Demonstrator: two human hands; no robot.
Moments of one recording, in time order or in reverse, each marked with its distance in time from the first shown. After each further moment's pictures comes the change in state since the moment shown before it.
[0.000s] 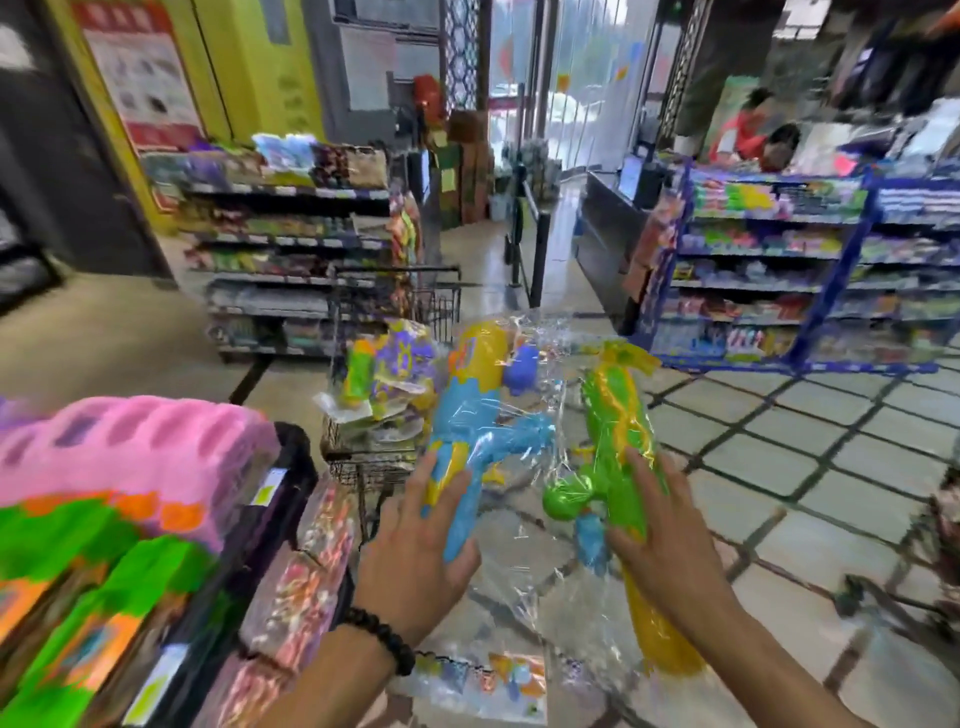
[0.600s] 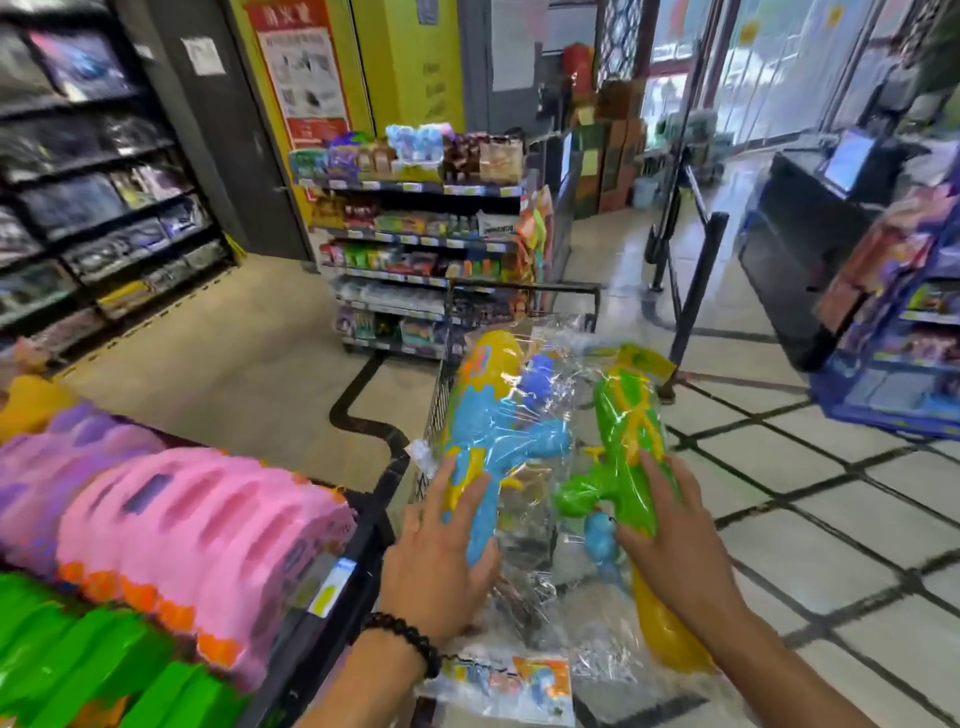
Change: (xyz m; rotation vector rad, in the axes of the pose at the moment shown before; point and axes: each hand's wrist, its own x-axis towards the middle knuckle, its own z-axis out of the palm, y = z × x) left_hand 0.248 -0.178 0.036 0.170 0.037 -0.307; right_hand 0.341 -0.092 0.183 0.150 -0.162 -0.179
